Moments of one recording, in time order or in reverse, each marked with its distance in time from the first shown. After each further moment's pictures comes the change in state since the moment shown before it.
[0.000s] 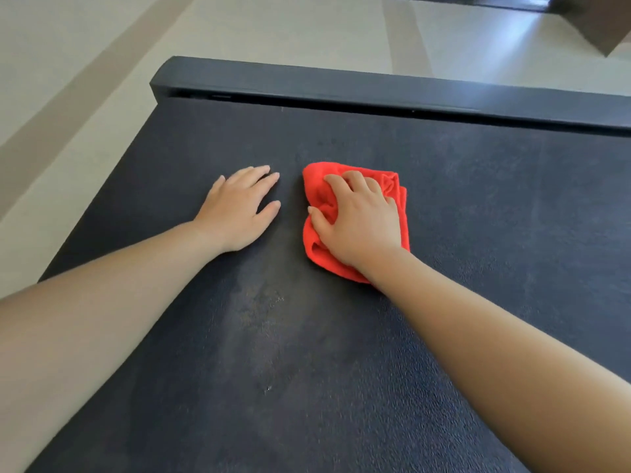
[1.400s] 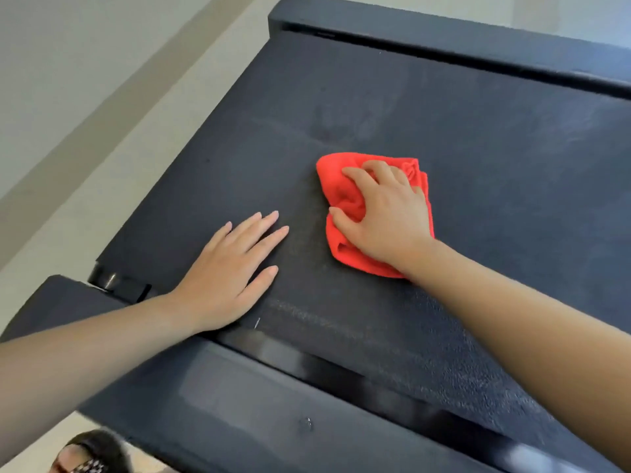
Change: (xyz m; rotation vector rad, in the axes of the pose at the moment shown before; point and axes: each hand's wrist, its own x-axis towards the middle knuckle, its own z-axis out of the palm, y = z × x) left_hand -0.253 0.025 -0.005 -0.027 -0.081 -0.099; right_hand -0.084 -0.047 -0.016 0.138 -0.152 -0.288
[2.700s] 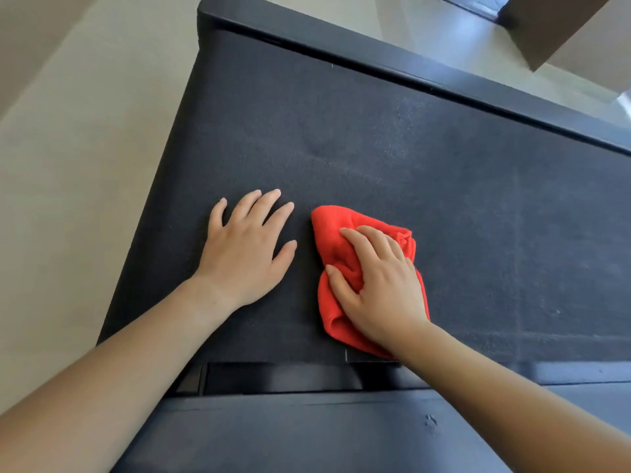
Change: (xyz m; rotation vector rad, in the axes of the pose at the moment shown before) left_hand 0.065 -0.083 -0.013 -0.063 0.139 0.167; right_hand -0.049 -0.133 0.021 -0.143 0.058 0.392
